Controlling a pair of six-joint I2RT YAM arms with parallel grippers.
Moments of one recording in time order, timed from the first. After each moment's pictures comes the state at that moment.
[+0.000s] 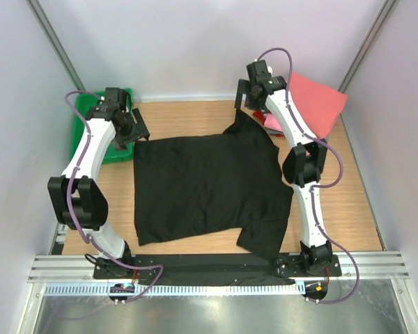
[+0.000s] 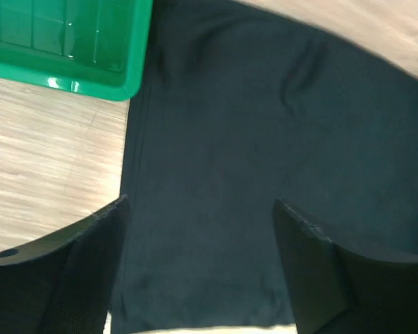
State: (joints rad) left arm -0.06 1.70 1.61 -0.95 -0.05 -0.47; right arm 0.33 2.42 2.60 -1.02 0.19 0.39
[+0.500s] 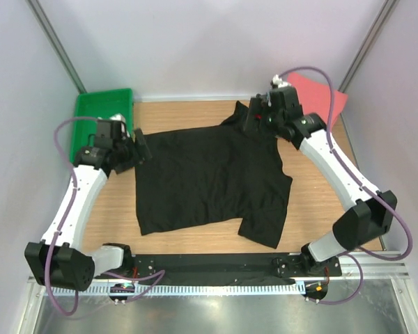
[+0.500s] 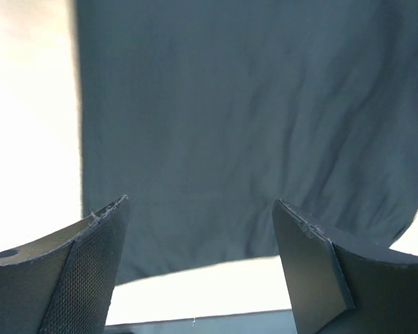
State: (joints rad) left arm -0.12 1.20 1.22 -0.84 0.06 -0.50; right arm 0.39 1.54 1.58 -0.69 0.09 0.45
